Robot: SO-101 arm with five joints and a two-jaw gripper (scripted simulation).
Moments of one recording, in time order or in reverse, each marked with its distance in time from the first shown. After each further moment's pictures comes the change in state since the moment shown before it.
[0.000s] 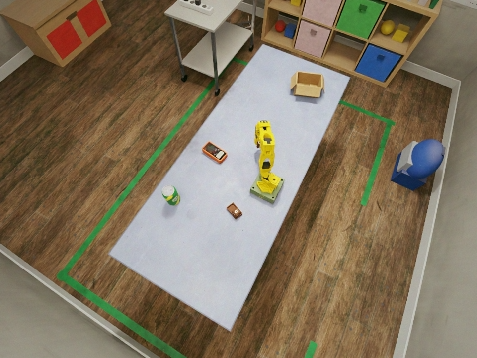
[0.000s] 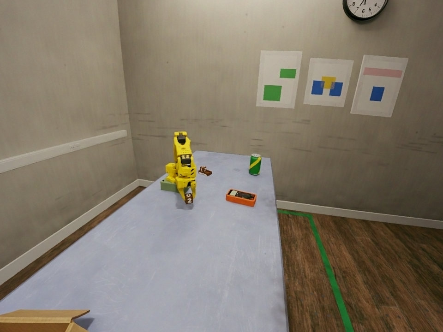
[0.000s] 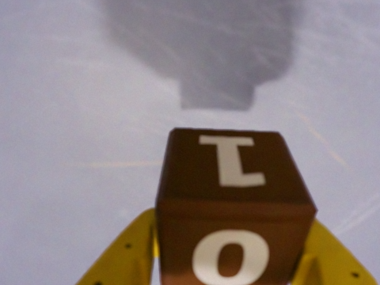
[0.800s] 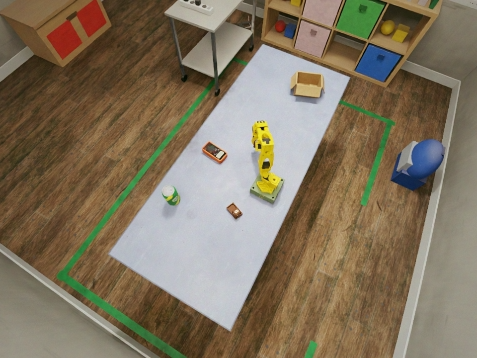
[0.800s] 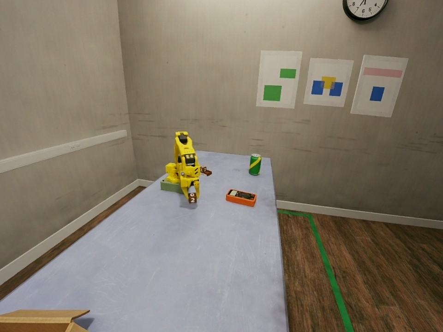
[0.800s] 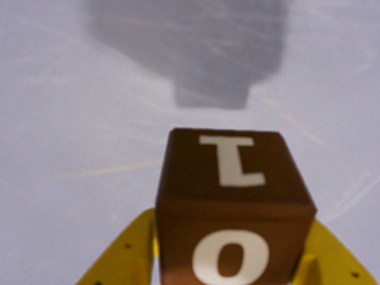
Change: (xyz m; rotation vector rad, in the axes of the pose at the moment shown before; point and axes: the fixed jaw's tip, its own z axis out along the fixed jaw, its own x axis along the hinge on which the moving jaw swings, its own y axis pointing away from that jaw) arm 0.000 -0.014 -0.001 -0.001 0.004 0.145
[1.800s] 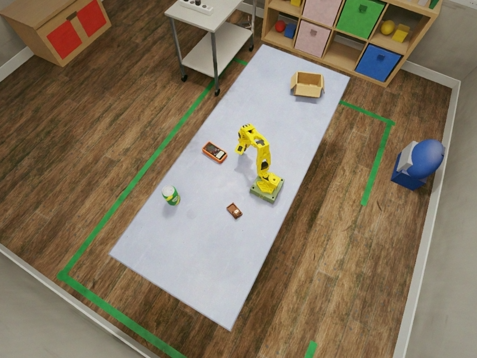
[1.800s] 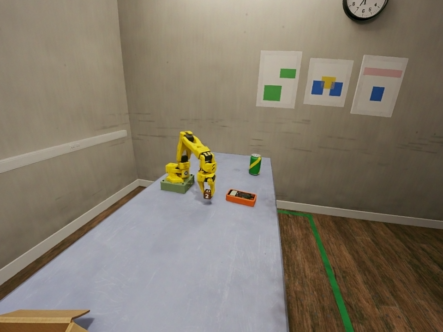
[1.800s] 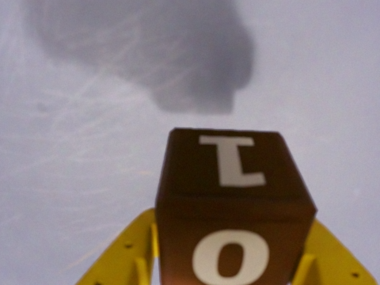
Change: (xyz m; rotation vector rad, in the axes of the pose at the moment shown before) arm -0.025 -0.067 0.001 -0.006 0.000 0.529
